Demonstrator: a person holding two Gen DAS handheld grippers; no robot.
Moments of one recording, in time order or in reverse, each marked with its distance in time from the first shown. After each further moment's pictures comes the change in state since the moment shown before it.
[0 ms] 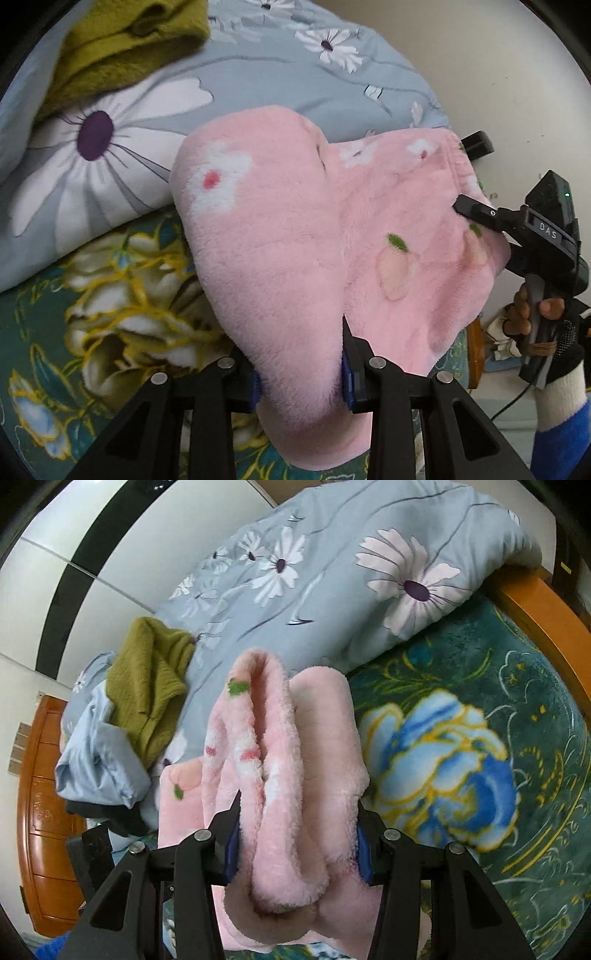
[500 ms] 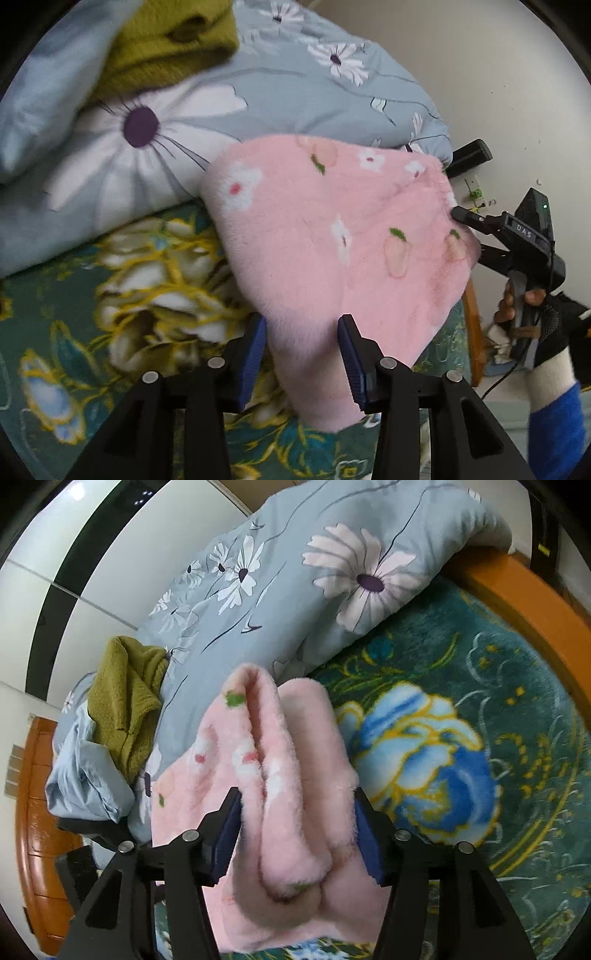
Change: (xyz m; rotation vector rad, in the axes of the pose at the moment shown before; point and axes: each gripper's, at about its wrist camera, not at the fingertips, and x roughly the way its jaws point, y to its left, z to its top) left arm -0.042 0.017 -0.024 0.031 -0.096 0.030; right arm -0.010 -0.030 -0.006 0.065 -0.053 -0.044
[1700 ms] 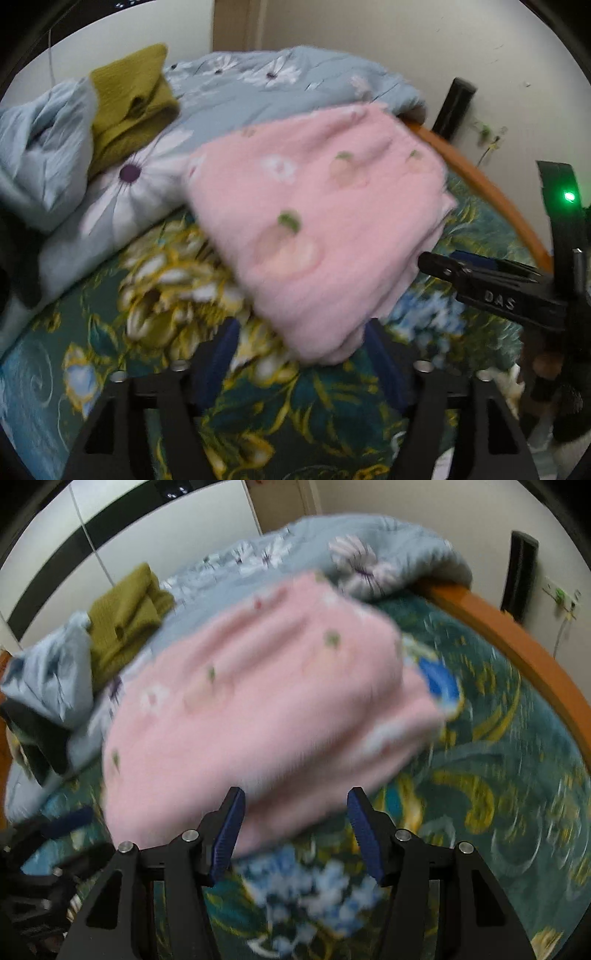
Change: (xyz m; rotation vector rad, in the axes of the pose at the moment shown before) left arm 0.009 -0.065 -0.110 0.353 -0.127 0.289; right arm 0.018 0.036 -0.193 -0.184 -0.190 -0.269
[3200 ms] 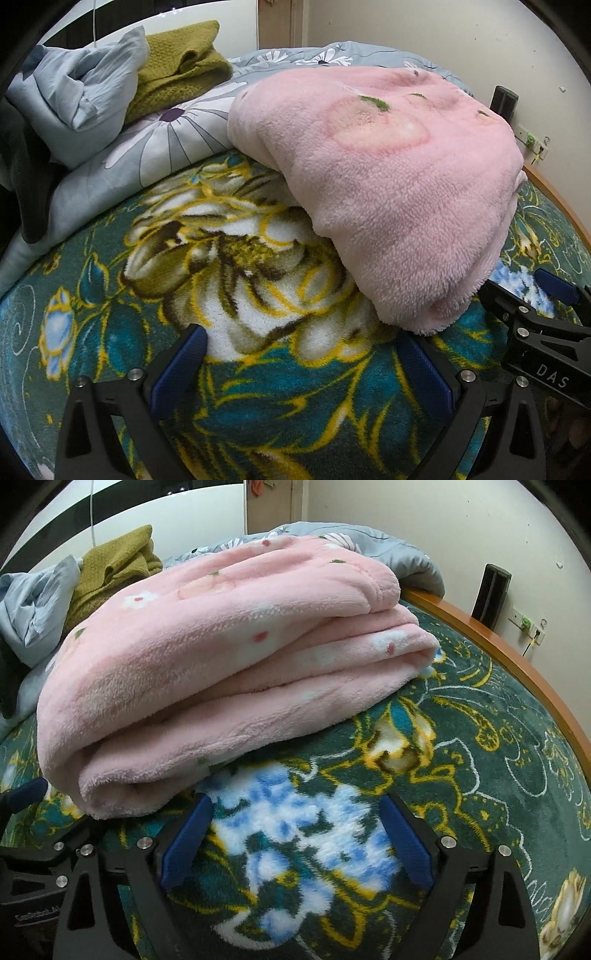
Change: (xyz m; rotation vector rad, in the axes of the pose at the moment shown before) left arm 0.057 0.023 -0.051 -0.075 -0.106 0.168; right arm 0.002 0.064 -0.094 -0.086 -0.144 -0.201
